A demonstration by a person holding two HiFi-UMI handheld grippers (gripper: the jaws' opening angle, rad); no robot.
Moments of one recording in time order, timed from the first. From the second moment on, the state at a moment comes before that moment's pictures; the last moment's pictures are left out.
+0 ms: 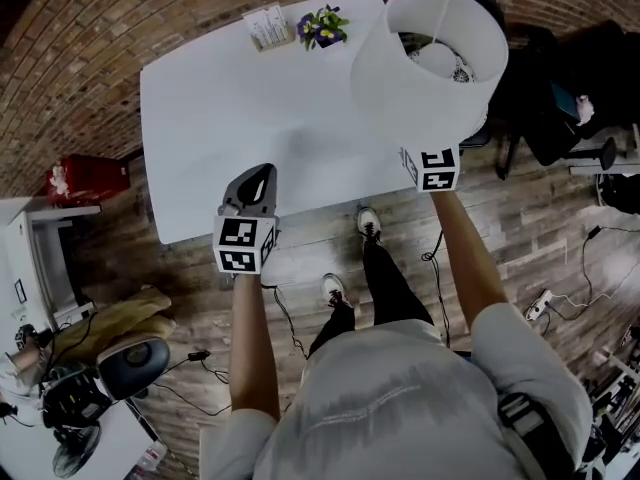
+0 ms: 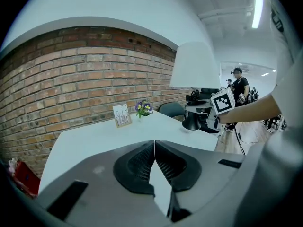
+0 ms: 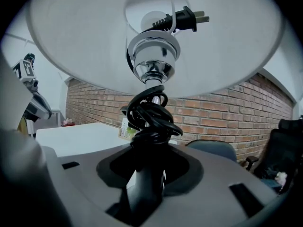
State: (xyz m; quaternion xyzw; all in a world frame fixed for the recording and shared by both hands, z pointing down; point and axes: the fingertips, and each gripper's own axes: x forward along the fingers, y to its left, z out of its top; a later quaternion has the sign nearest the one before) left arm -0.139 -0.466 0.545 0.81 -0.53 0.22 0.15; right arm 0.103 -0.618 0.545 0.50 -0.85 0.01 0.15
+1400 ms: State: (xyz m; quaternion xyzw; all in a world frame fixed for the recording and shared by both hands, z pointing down) left arm -0.129 -0.302 0.399 0.86 -0.49 0.15 0.00; right arm 0.110 -0.326 0.362 0.49 -0.86 0.00 0.16
